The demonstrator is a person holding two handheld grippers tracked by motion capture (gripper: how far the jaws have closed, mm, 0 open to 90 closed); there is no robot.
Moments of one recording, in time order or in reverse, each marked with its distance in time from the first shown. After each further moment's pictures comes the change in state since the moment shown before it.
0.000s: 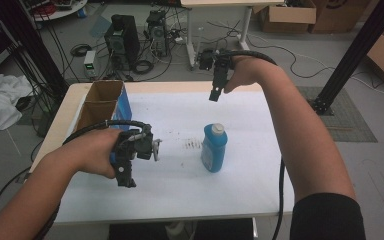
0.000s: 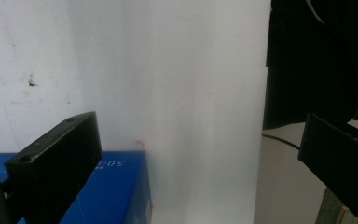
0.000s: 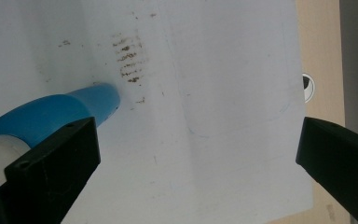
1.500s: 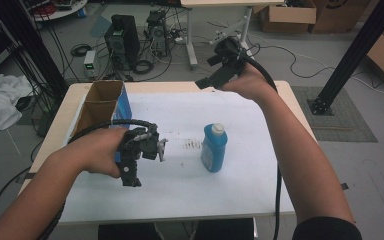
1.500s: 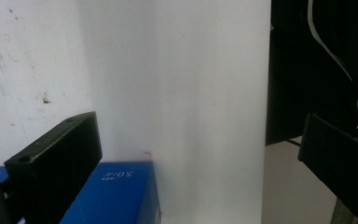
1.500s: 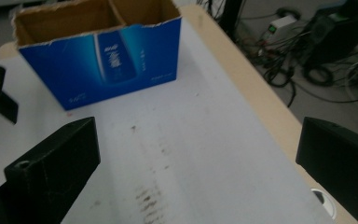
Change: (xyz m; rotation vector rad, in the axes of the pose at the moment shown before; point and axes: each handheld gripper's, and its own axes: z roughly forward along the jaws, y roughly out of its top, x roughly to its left) left arm -0.005 0.012 -0.005 -0.014 0.032 0.040; right arm 0.017 -0.042 -0.018 -0.758 -0.021 0.219
